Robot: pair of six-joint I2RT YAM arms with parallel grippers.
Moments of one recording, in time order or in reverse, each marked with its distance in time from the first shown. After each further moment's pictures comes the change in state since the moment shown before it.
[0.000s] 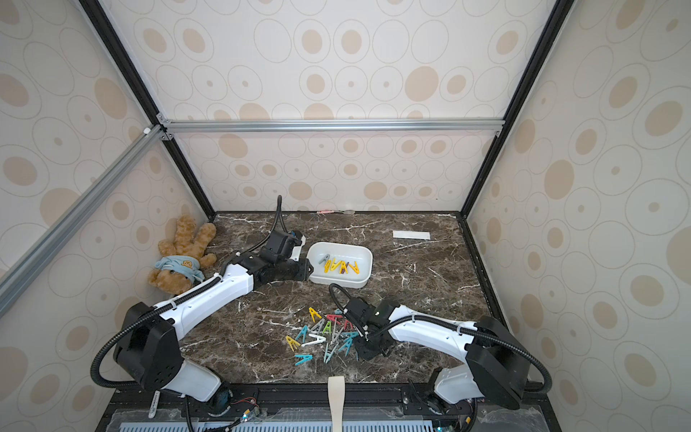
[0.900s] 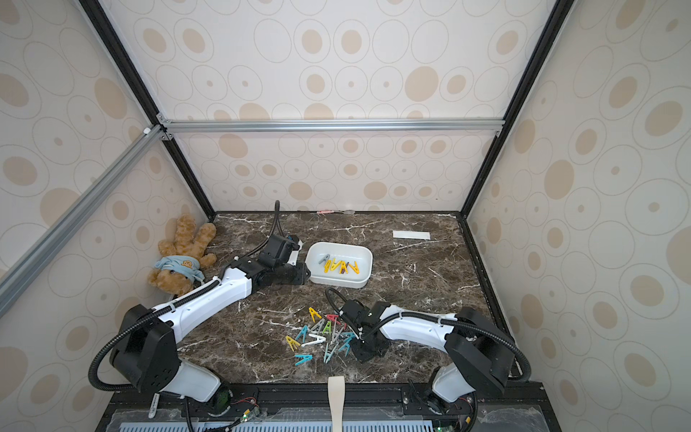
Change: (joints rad) left arm 0.009 -0.030 -0.060 0.005 -0.022 -0.024; right arm 0.001 0.089 -0.018 0.075 -0.022 -0.026
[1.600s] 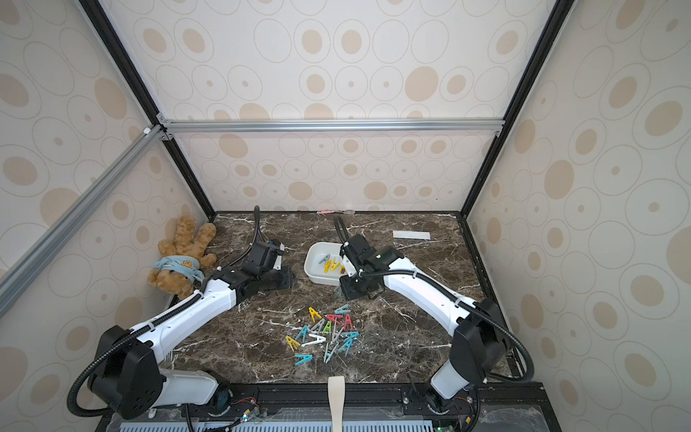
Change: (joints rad) left arm 0.059 -0.154 -0.140 0.009 -0.057 -0.073; right arm -0.313 0.165 0.647 -0.162 -0.060 -0.158
